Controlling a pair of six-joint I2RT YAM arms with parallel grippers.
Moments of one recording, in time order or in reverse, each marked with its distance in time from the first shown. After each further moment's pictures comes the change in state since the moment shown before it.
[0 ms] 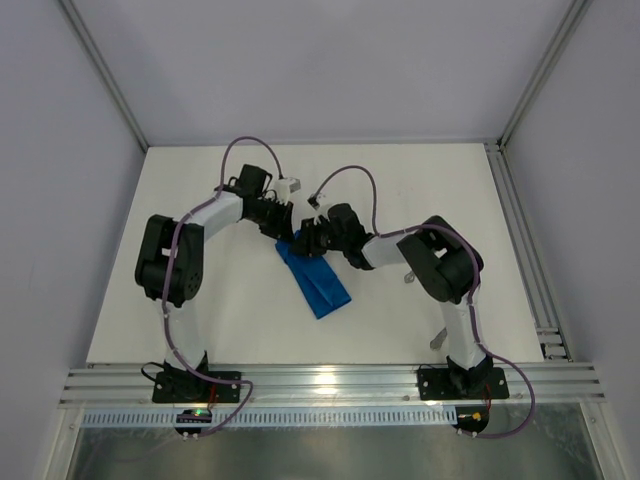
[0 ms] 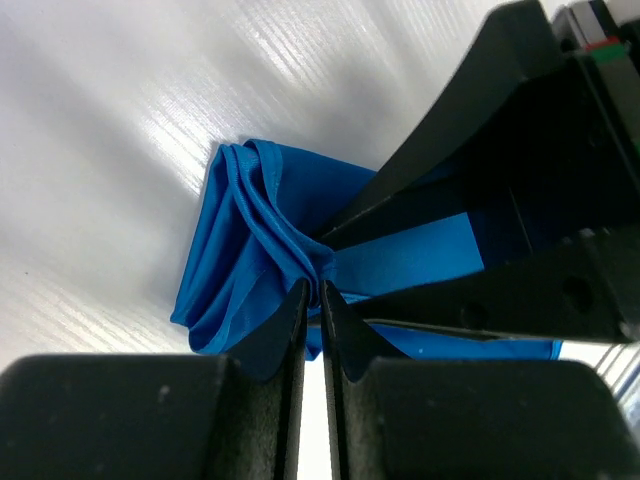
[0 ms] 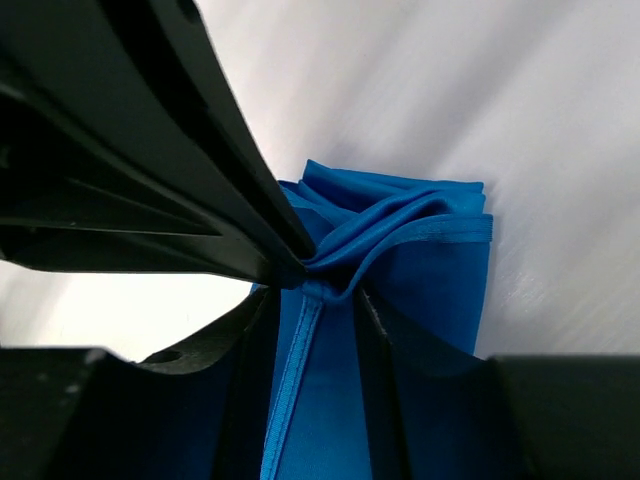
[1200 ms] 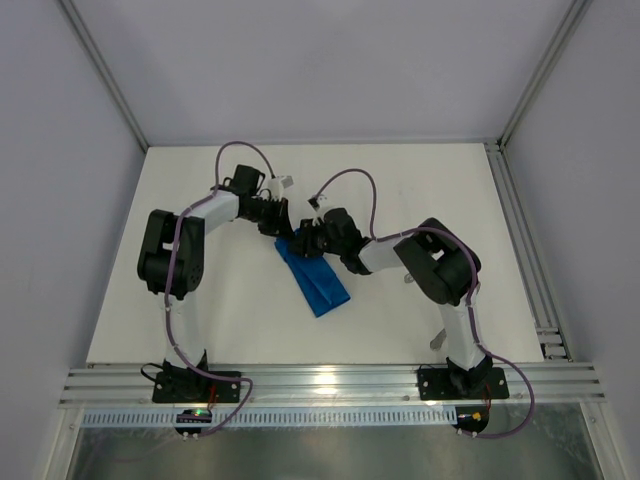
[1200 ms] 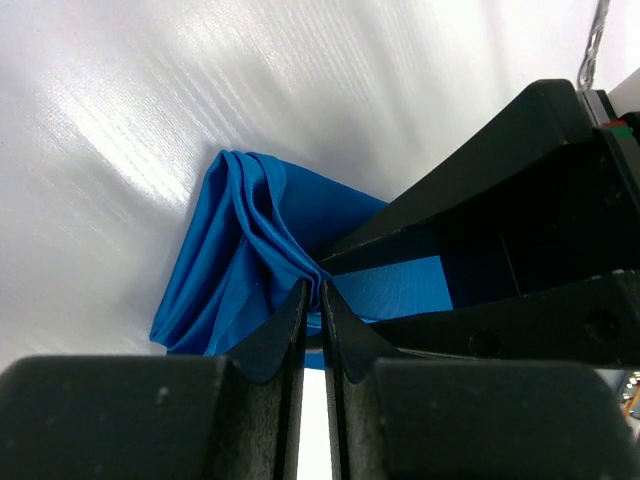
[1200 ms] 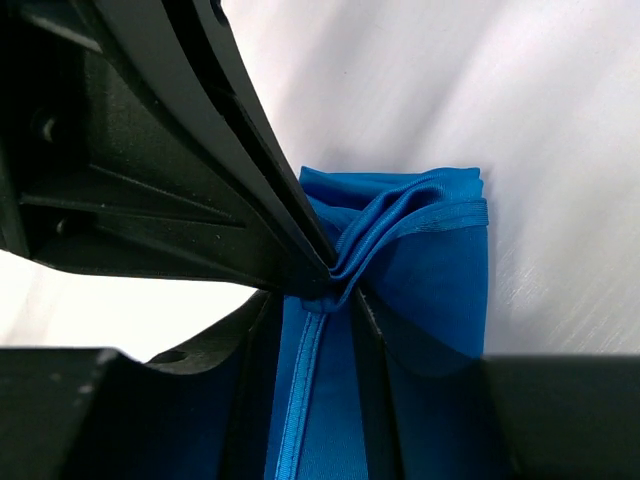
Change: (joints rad) left arm 0.054 0.069 0.016 0.041 0.136 -0.129; right arm 0.034 0.000 -0.014 0.036 0.134 0.071
